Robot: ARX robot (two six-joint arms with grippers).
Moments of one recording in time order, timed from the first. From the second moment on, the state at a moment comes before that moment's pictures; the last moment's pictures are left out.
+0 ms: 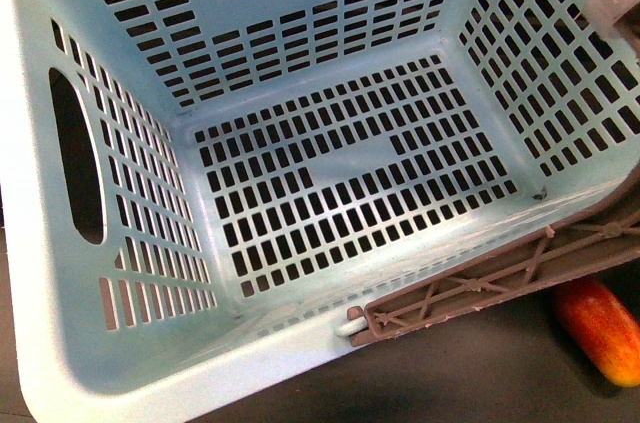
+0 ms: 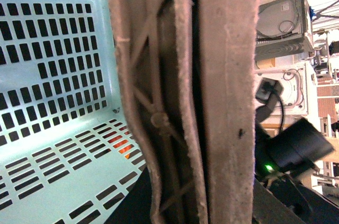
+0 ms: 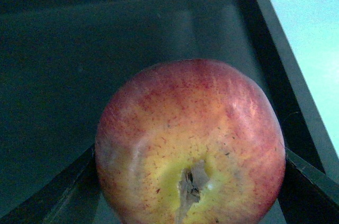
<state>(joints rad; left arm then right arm) -0.67 1.50 1.08 -0.05 0.18 -0.98 -0.23 1.72 0.76 0.42 0.00 0.00</state>
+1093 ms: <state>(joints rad) -0.67 1.50 1.08 -0.05 0.18 -0.98 0.31 1.31 0.73 0.17 0.02 -0.05</state>
